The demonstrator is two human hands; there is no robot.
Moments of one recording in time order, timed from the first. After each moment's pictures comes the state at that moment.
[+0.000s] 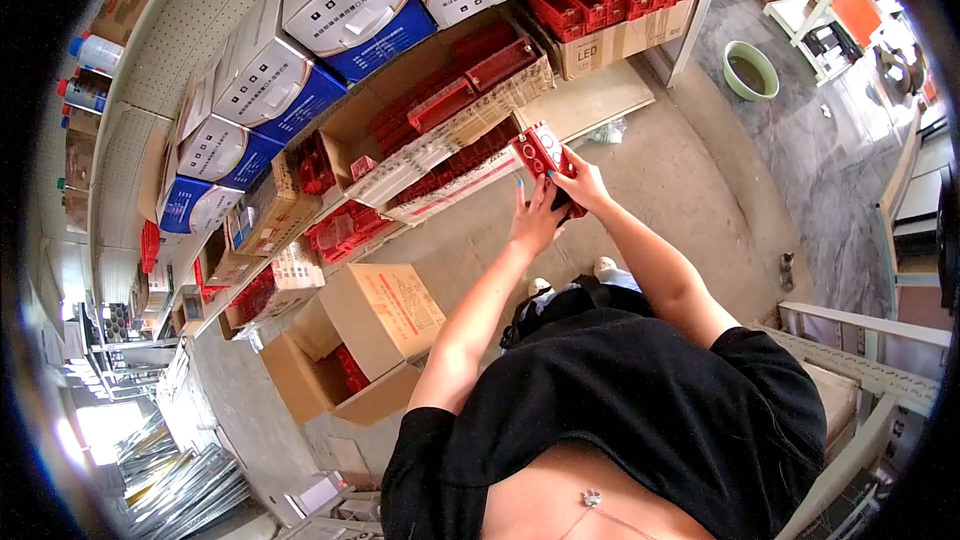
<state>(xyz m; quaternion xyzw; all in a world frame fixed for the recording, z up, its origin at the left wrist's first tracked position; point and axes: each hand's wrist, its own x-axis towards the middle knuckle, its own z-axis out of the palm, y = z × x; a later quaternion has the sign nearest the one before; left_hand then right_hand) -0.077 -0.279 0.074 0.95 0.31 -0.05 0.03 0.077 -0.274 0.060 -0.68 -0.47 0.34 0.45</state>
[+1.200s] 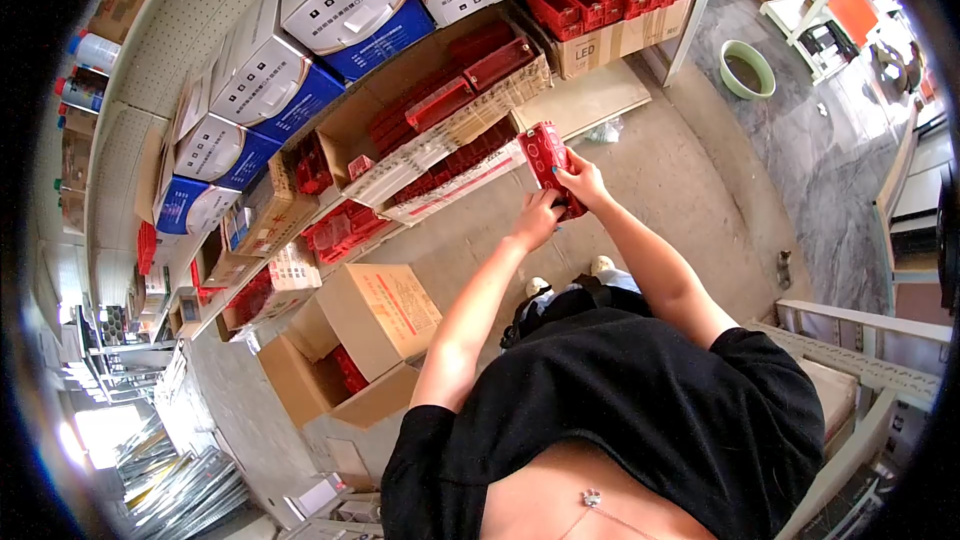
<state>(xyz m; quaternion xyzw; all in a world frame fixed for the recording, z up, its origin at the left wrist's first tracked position) -0.086 -0.262 0.042 0.95 0.23 0.09 0.20 0.077 -0.269 0.037 -0.67 -0.39 0.41 0.49</state>
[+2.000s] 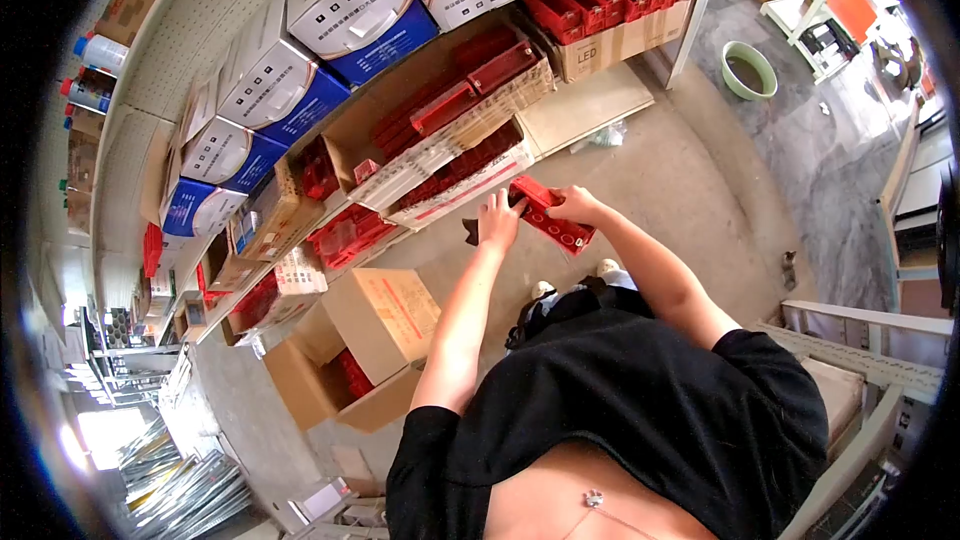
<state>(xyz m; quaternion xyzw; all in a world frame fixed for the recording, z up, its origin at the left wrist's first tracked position) -0.143 -0.246 0.041 0.91 0.40 0.02 -0.06 0.062 -0.288 0.055 -0.67 -0.56 0.45 0.19</state>
